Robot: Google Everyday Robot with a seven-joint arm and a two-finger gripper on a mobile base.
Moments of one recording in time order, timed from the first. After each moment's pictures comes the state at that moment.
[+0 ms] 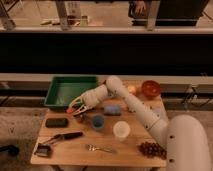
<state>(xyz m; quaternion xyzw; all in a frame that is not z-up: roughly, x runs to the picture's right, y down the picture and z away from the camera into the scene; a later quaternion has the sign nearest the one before) -0.171 0.097 0.768 -0.17 -0.67 -0.14 0.70</state>
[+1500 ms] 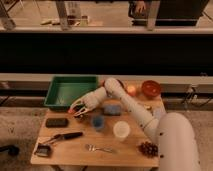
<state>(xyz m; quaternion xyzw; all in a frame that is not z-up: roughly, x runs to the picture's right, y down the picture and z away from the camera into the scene) -0.170 0.113 0.804 -0.22 -0.66 -0.13 0.71</state>
